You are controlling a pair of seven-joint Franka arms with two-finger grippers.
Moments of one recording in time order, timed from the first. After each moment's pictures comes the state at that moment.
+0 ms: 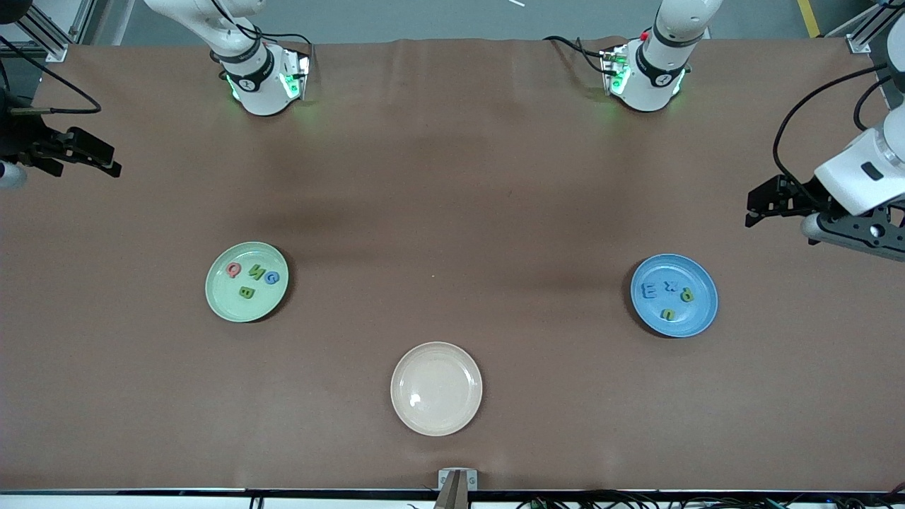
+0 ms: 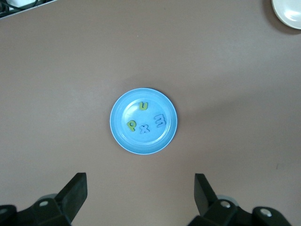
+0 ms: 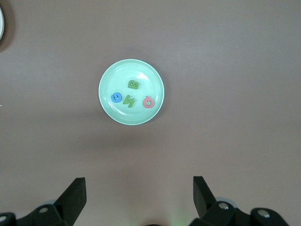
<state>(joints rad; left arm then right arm) 0.98 0.16 -1.16 -1.58 0.14 1.69 0.14 -0.01 -0.12 -0.05 -1.74 0.02 1.56 -0.01</state>
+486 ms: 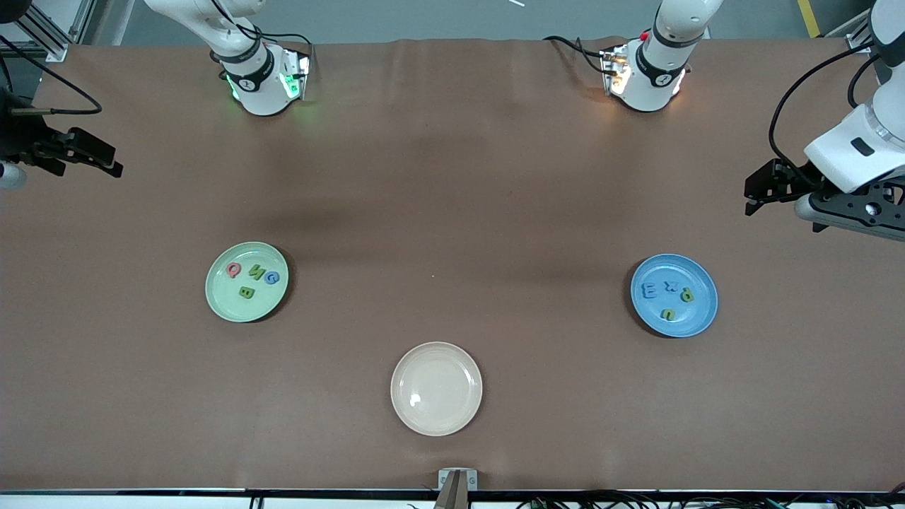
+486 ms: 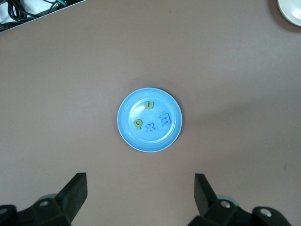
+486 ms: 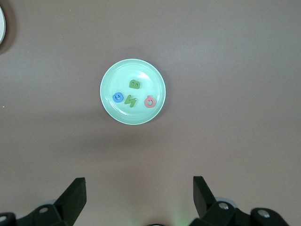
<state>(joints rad) 0.98 0.09 -1.14 -1.59 0.13 1.69 0.15 -0.01 -0.12 -0.05 -1.74 0.03 1.56 0.00</state>
